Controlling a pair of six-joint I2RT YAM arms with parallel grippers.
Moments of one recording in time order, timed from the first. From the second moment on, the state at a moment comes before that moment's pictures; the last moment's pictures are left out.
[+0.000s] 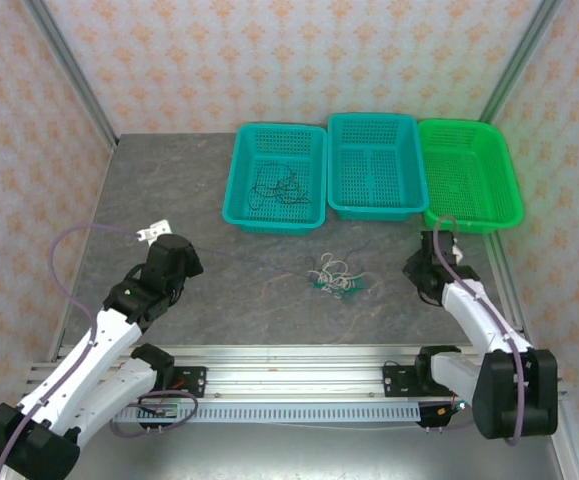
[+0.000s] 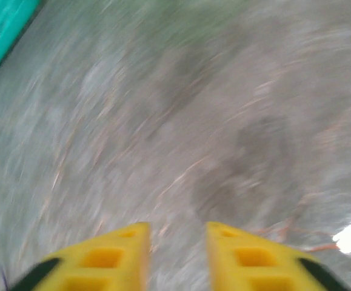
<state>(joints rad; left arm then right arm) -0.37 0.77 0.61 -0.55 -0.36 -0.68 0.10 1.07 0.55 -0.51 0.04 0.80</state>
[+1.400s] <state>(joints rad) -0.37 0.85 0.52 -0.47 -0.29 -0.70 0.74 1.79 1.05 -0.65 0.16 0.76</state>
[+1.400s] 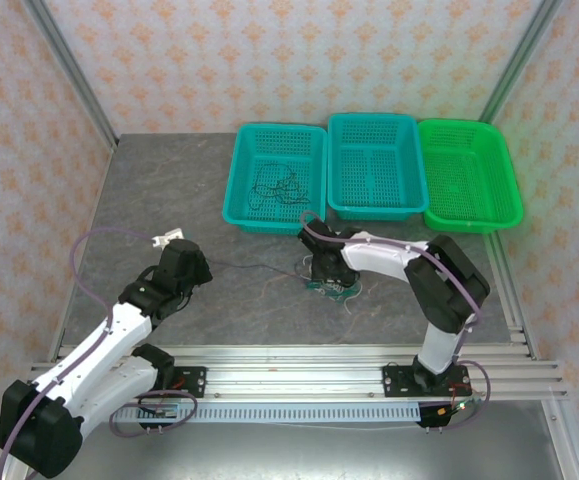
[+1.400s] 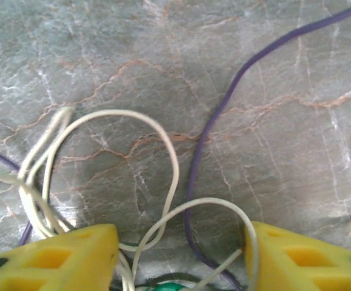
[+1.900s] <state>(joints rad) -0.37 0.81 0.52 -0.59 -0.48 -0.77 0.46 1.40 0.74 -0.55 0.18 0.88</state>
